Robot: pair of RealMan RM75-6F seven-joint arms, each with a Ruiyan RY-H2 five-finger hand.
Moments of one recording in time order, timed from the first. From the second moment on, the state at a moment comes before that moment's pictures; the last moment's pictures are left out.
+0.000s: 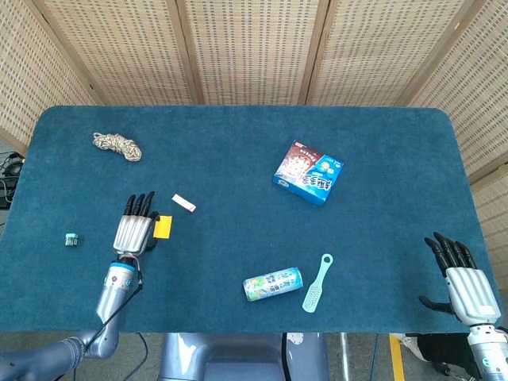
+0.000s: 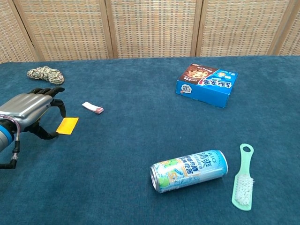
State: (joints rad) left arm -0.52 -1.82 -0.15 -1.07 1.21 1.17 0.43; right arm 0.10 -1.06 0.01 -1.67 -1.49 1.37 0.05
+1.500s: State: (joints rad) left arm -0.53 -1.88 -0.16 -0.98 1.23 1.16 0.45; right arm 0.10 -1.05 0.01 -1.67 -1.50 1.36 0.07
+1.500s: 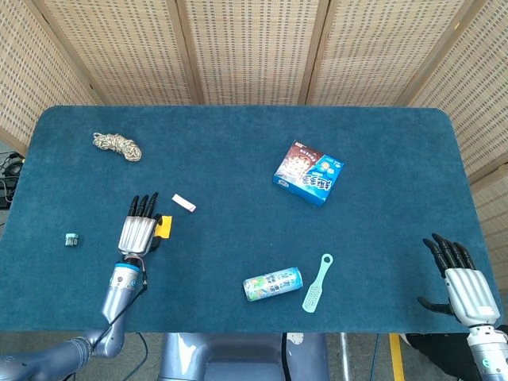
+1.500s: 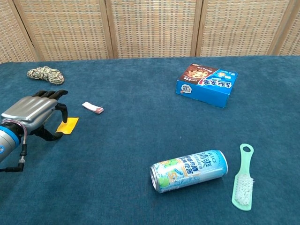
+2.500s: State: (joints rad) left arm -0.53 -1.88 -0.17 -1.00 1.23 1.15 0.44; right arm 0.10 -1.05 0.01 -1.67 -1.50 1.36 0.07
